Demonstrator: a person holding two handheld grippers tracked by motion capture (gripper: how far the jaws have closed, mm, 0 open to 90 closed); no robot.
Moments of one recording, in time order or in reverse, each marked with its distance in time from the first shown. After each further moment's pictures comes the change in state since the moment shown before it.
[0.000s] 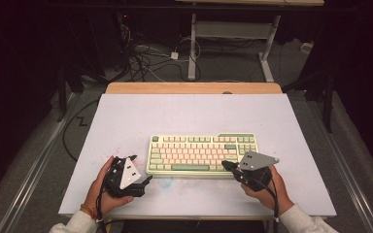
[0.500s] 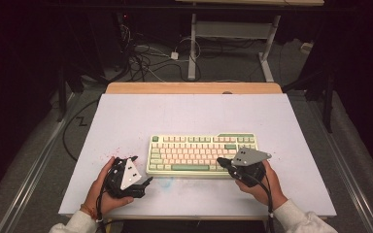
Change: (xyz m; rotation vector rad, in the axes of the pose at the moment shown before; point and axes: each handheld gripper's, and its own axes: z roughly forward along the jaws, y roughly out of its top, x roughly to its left) left arm -0.001 0.000 0.001 0.013 -0.015 0.019; right arm 0.000 0.010 0.013 0.012 0.011 -0.013
